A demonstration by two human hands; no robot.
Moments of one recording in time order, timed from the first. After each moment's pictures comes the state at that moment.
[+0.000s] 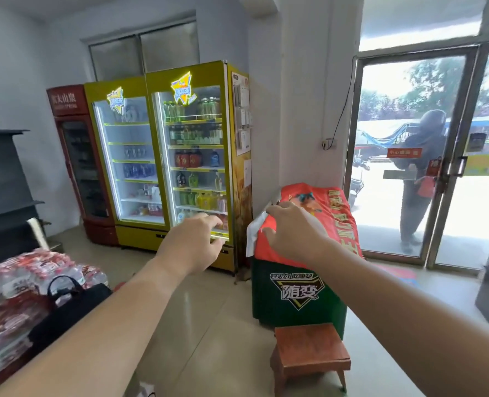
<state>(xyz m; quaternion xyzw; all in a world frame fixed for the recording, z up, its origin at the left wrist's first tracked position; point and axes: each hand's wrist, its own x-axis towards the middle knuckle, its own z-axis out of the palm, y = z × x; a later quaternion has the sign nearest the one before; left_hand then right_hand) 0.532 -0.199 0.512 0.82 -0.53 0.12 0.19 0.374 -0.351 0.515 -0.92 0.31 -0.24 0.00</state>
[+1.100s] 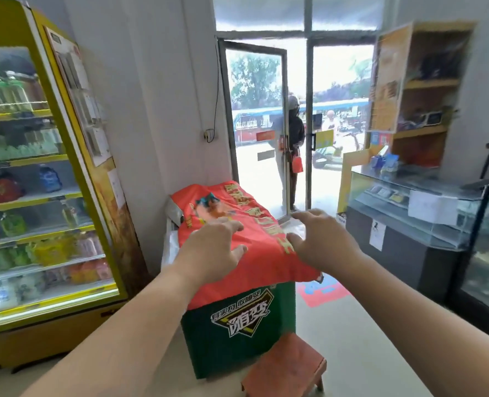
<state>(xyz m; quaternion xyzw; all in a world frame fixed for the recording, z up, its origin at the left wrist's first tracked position) 0.805 -0.604 0.470 0.57 -0.80 0.02 0.19 0.577 -0.600 0.463 -0.72 0.65 -0.26 0.02</state>
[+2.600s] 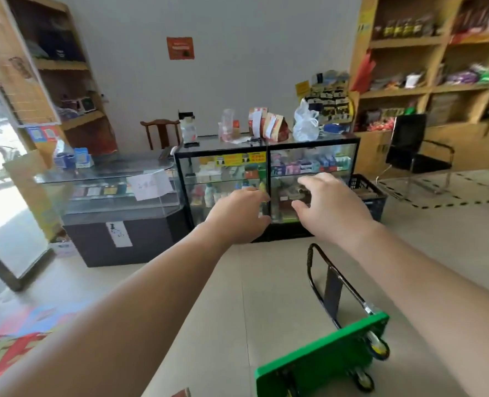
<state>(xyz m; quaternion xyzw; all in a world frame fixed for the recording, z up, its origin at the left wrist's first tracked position) 0.466 -0.797 0.441 -0.09 -0.99 -0.06 0.09 0.465 -0.606 0.455 -0.16 0.96 -0.17 -0.16</state>
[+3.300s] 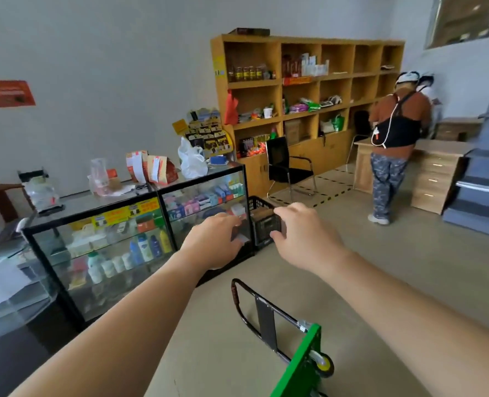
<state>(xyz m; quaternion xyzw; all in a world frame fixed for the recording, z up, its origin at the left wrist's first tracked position) 0.301 -0.686 0.430 -0.27 -0.96 -0.07 0.08 0.399 -0.507 0.435 0.04 0.97 -0.12 -0.19</state>
